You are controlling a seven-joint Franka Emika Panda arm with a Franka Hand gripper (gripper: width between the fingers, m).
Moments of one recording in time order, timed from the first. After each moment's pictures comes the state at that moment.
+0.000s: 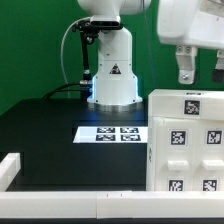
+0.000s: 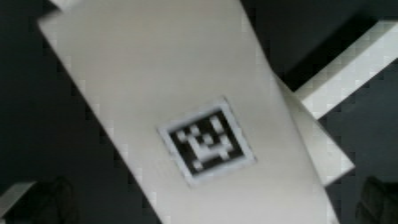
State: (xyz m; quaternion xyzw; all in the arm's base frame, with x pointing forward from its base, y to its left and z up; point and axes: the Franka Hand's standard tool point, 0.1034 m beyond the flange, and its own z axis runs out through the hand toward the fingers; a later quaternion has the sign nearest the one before) arm 0.635 0.089 0.182 0.92 0.39 0.02 0.05
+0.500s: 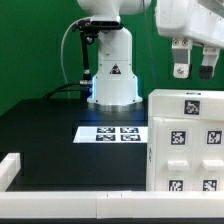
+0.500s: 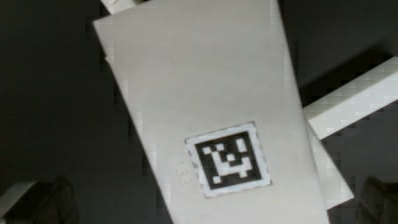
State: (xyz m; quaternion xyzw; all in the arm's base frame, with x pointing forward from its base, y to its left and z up) arm 0.631 0.077 0.187 0.88 0.46 0.04 0.07
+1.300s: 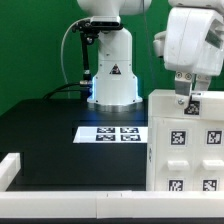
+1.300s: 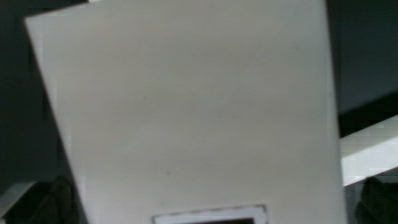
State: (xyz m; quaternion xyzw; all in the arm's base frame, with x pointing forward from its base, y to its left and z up) arm 0.630 0.074 0.148 0.86 0.50 0.01 0.09
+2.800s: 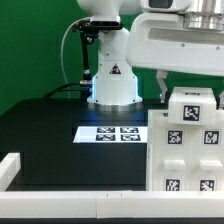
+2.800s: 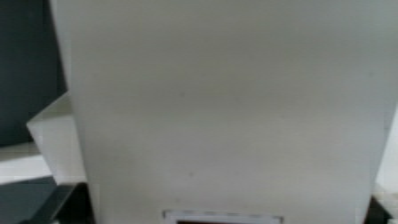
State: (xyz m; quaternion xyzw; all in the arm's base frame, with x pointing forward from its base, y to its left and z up) arm 0.630 0.075 0.147 0.98 -0.19 0.06 0.04
